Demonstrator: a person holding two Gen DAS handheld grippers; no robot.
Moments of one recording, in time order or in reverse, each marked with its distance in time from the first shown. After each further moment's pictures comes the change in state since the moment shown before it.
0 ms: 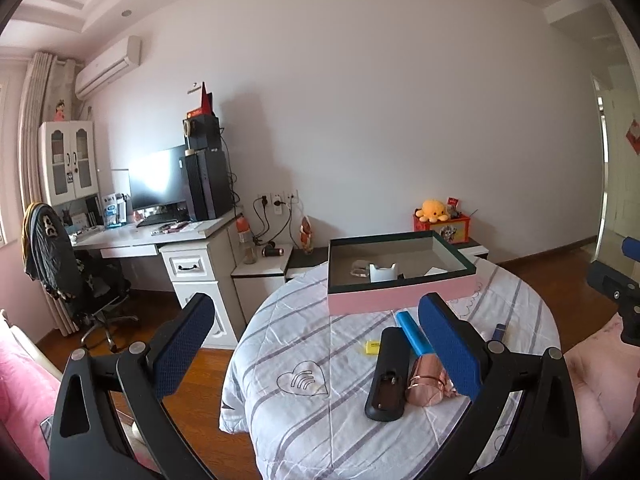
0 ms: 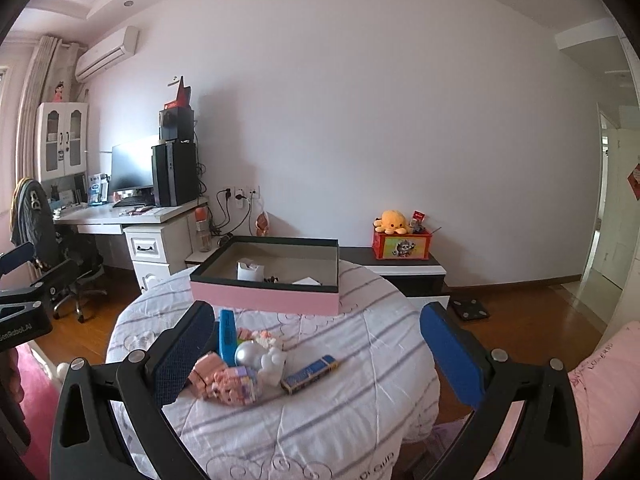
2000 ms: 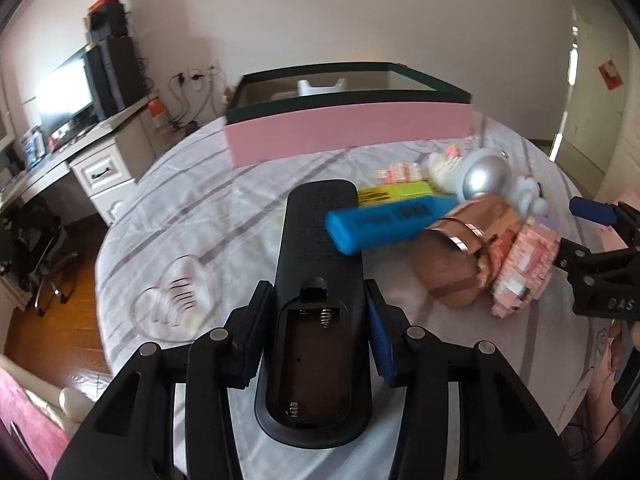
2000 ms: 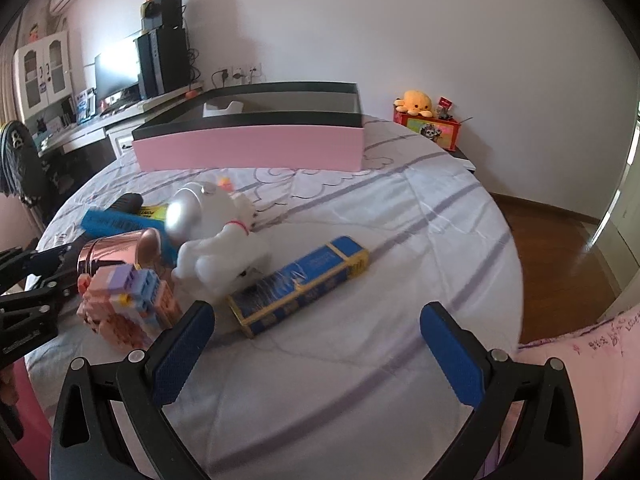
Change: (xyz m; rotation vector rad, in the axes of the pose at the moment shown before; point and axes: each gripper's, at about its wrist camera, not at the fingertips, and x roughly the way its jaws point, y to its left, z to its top) left arm 0.169 -0.050 -0.107 0.083 0.477 -0.231; right arm 0.175 -0.003 -0.099 -0.015 0.425 0.050
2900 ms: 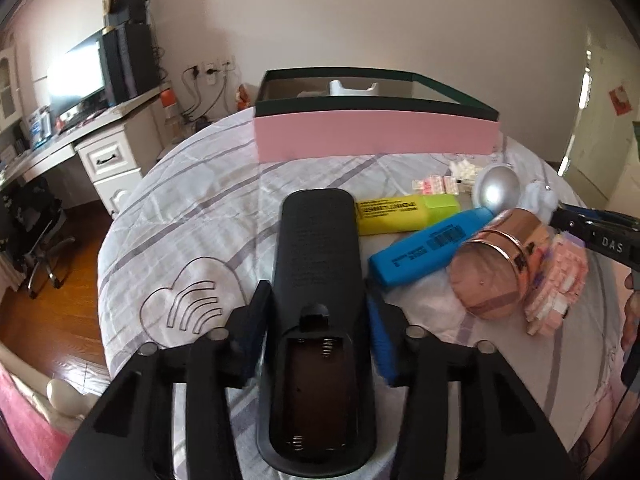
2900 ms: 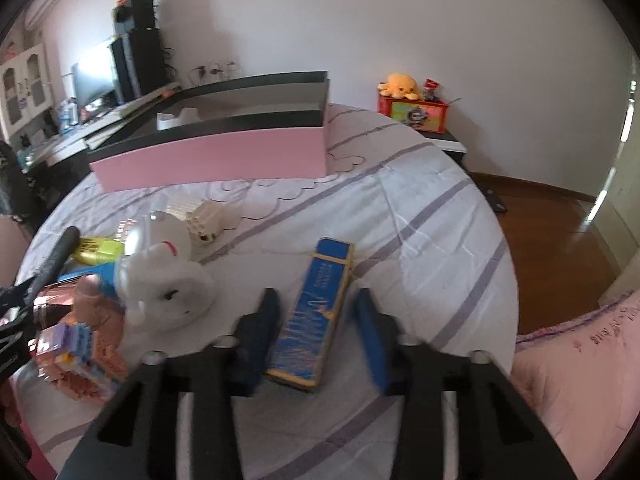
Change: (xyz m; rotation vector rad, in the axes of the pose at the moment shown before) left arm 0.014 0.021 -0.002 -0.061 -0.024 -0.010; right arm 0.024 -0.031 0.024 0.068 0.046 0.002
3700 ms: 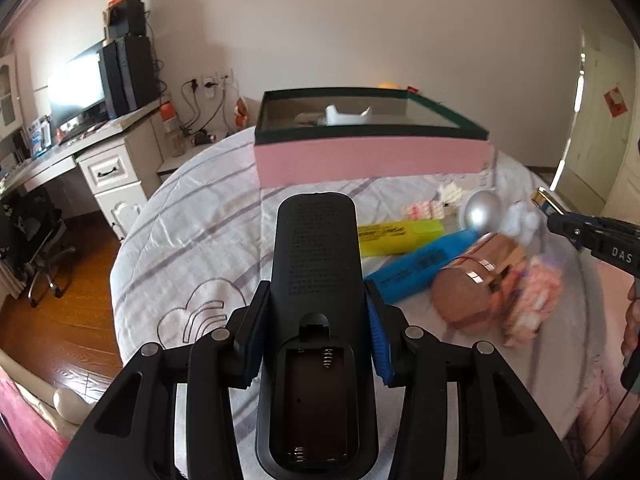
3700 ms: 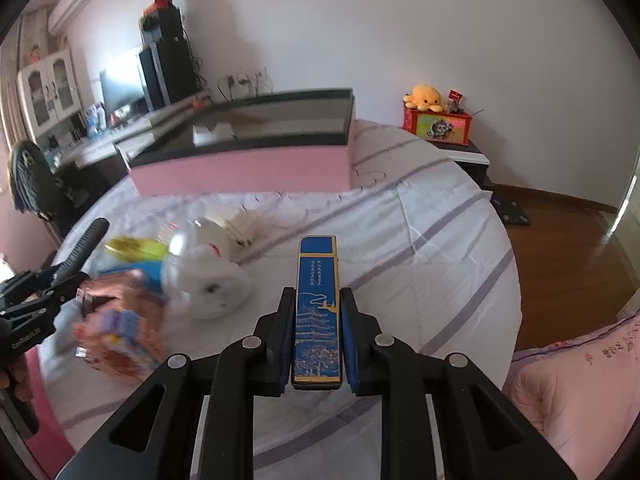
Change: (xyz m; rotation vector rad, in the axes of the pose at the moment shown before) left arm -0.022 0.000 0.014 0.007 -0.040 -0.017; right arm -0.027 -0.003 0.001 -0.012 -0.054 0.104
